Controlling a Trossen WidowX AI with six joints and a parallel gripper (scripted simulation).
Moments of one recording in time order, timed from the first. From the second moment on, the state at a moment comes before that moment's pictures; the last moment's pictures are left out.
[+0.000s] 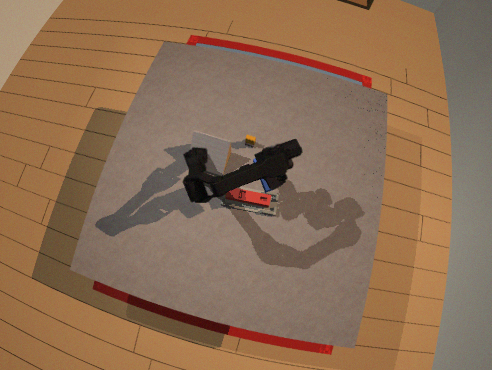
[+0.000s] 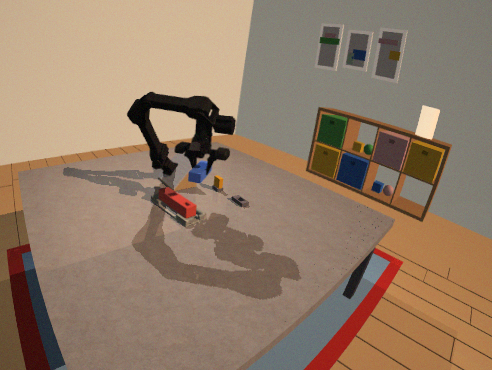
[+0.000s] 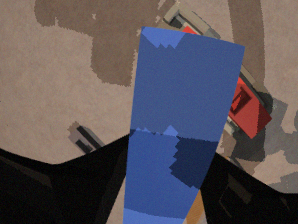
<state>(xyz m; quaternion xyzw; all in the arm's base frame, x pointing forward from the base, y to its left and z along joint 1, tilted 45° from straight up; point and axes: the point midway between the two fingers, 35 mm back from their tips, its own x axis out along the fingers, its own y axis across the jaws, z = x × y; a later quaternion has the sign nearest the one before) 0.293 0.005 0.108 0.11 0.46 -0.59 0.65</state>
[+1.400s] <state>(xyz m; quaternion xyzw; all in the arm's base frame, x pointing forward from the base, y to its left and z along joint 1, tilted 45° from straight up) 0.217 -0.060 0.135 0.27 0.28 -0.70 0.60</state>
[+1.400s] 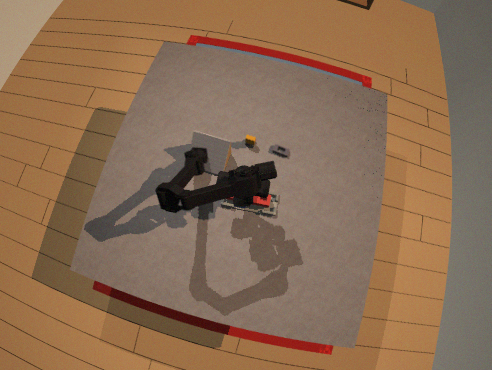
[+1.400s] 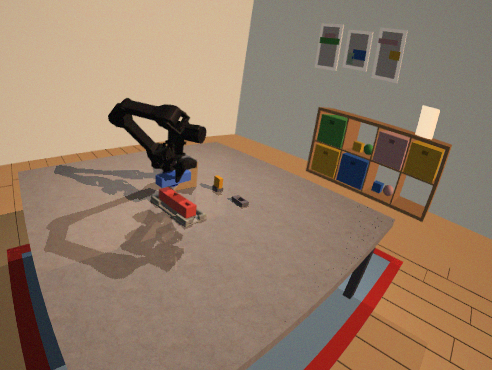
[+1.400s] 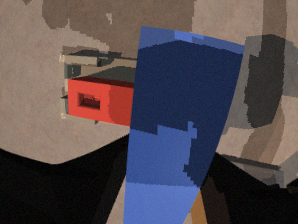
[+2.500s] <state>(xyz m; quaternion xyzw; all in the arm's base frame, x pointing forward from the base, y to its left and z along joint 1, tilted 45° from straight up) 0.215 -0.078 0.117 0.27 0.28 -0.70 0.60</state>
